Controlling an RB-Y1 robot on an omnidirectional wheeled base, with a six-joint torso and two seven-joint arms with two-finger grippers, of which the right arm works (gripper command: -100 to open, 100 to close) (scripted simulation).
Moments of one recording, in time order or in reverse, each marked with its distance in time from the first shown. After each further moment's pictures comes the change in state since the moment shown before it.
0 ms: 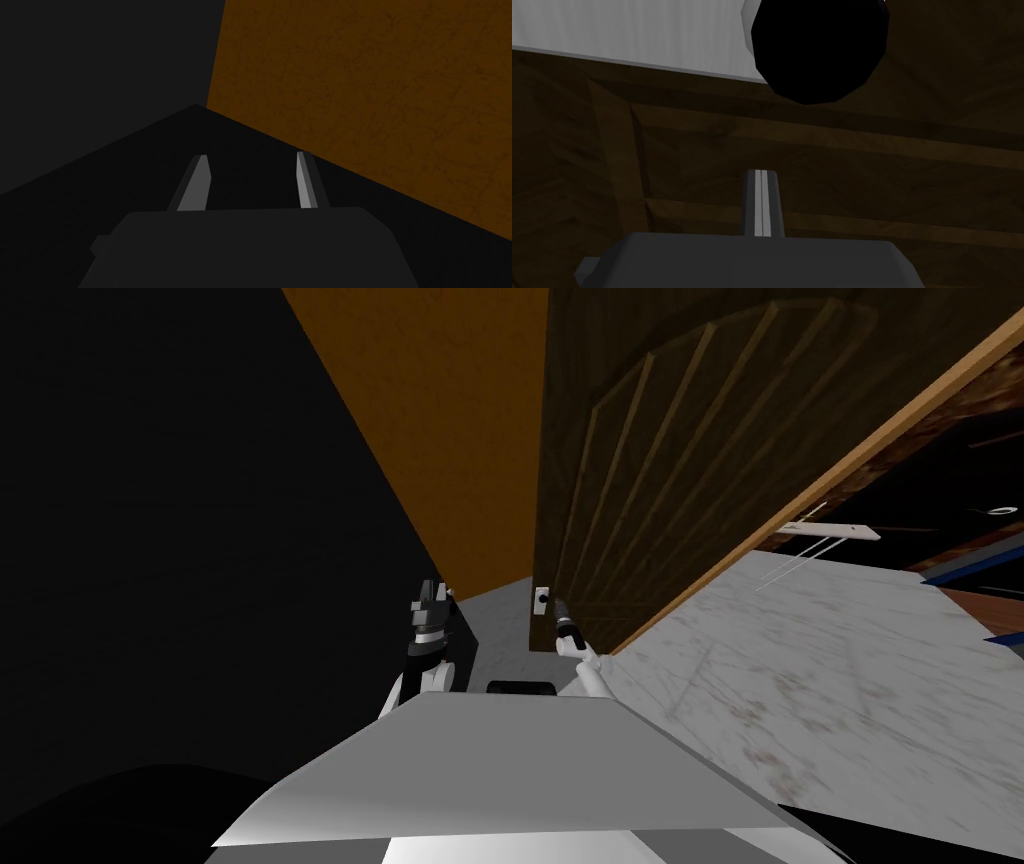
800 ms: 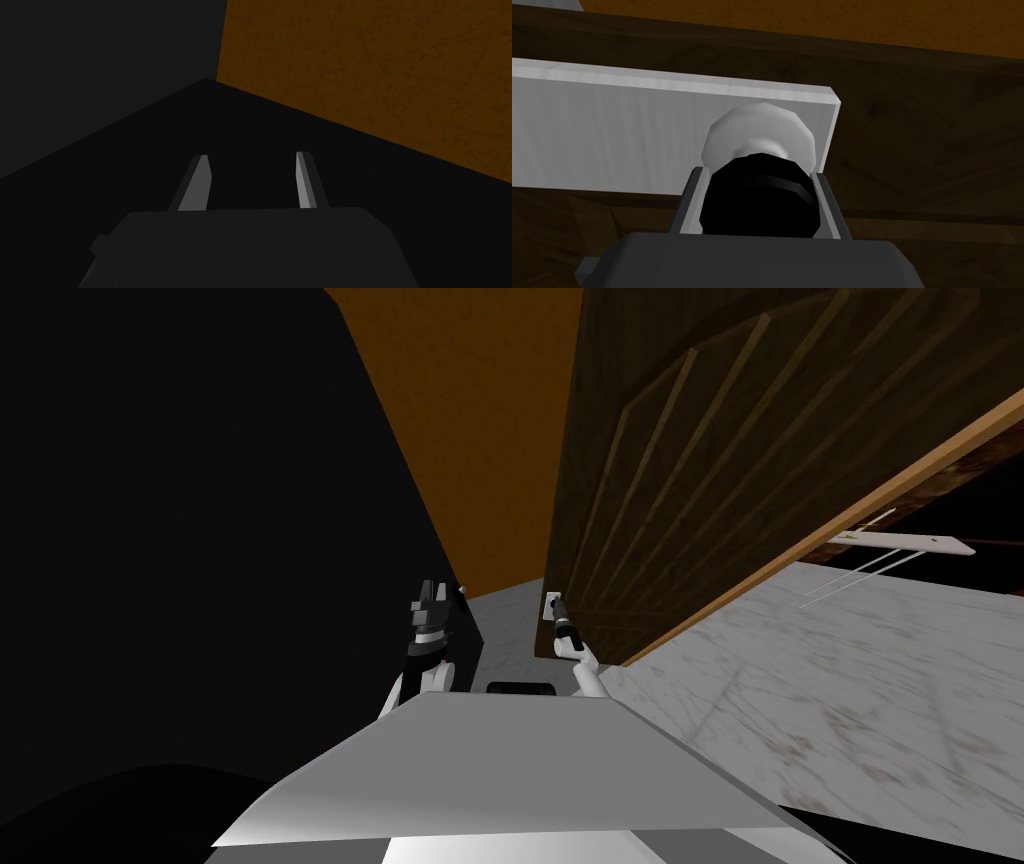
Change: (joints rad) arm 0.009 0.038 -0.021 -0.008 0.032 -0.006 -0.035
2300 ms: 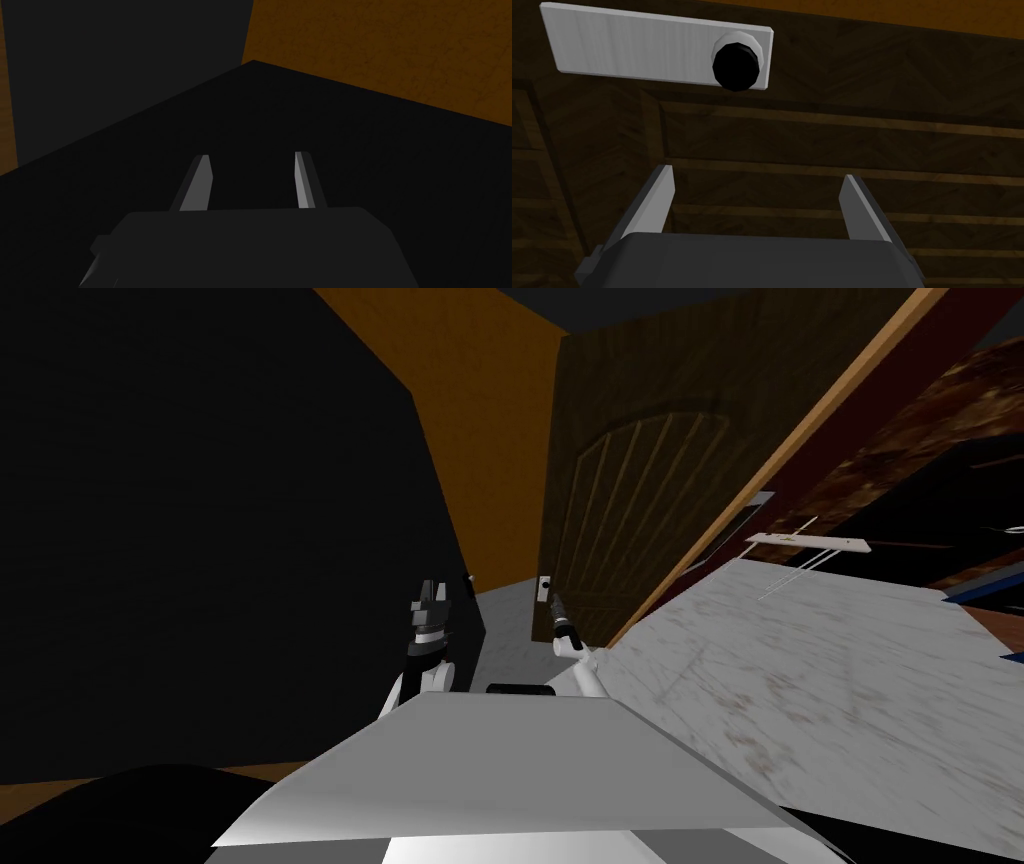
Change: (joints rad) arm 0.007 0.001 0.018 -0.026 -0.001 0.032 0.000
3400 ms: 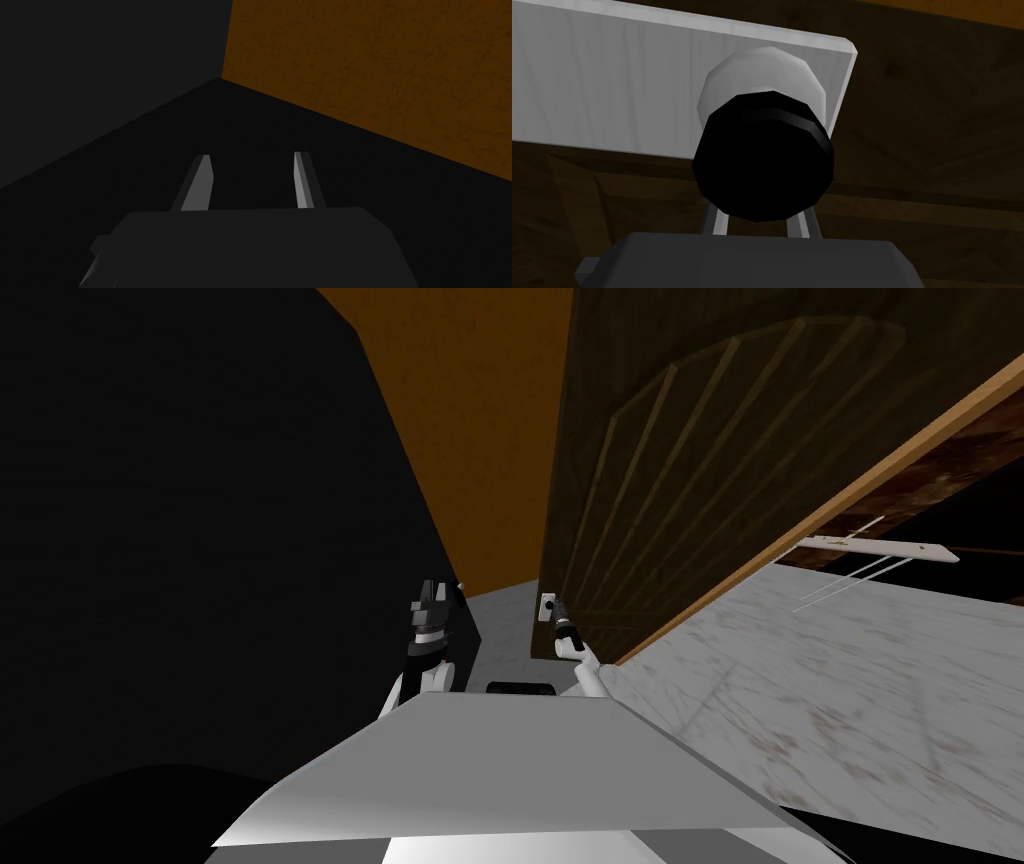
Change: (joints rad) arm -0.002 -0.016 -0.008 0.024 0.022 -0.016 -0.004
